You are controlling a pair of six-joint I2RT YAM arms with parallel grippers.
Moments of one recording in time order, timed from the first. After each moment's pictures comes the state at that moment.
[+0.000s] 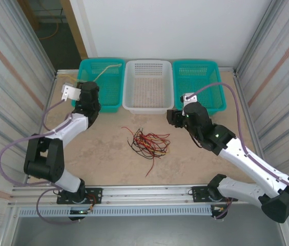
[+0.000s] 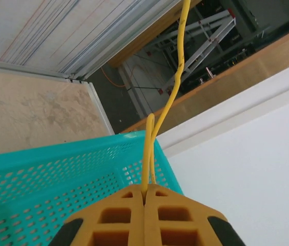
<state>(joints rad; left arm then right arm) -0.27 1.55 0.99 0.30 -0.85 -1.14 0.73 1.01 0.97 -0.47 0.34 0.41</state>
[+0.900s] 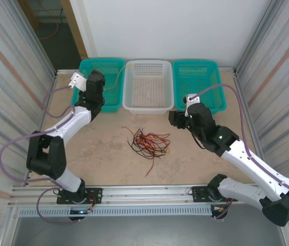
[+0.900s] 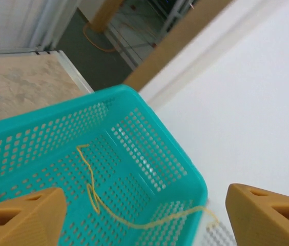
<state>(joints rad) -0.32 1.55 1.12 0.10 -0.66 -0.94 0.71 0.97 0.96 -0.50 0.30 0.43</state>
